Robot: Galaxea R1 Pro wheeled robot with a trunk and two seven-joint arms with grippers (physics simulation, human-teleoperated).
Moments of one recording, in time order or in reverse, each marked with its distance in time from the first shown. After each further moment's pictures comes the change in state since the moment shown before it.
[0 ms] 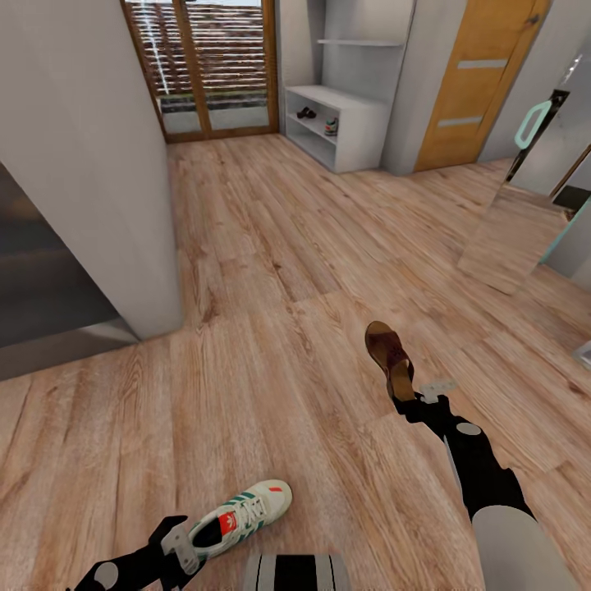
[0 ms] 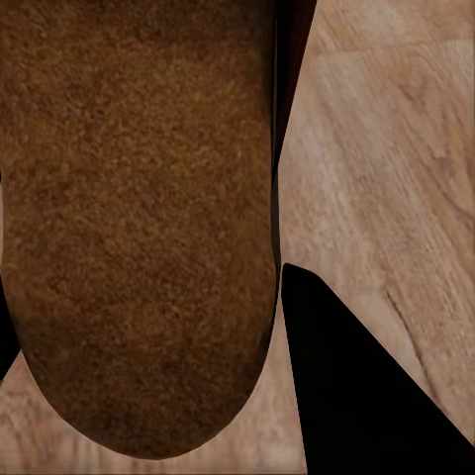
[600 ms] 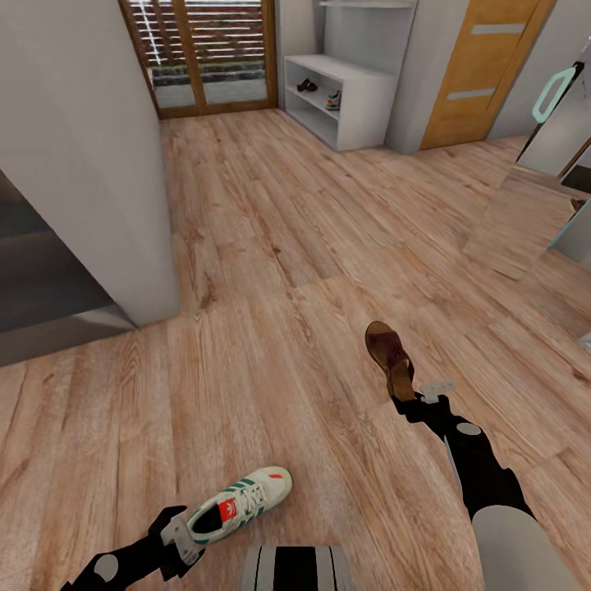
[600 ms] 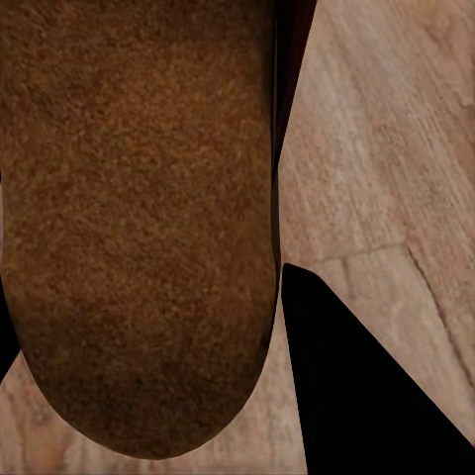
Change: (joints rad) left arm 0.000 -0.001 0.000 -0.048 -0.002 -0.001 0.000; right arm 0.000 0.000 0.000 0.000 -0.001 0.000 0.000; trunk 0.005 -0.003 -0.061
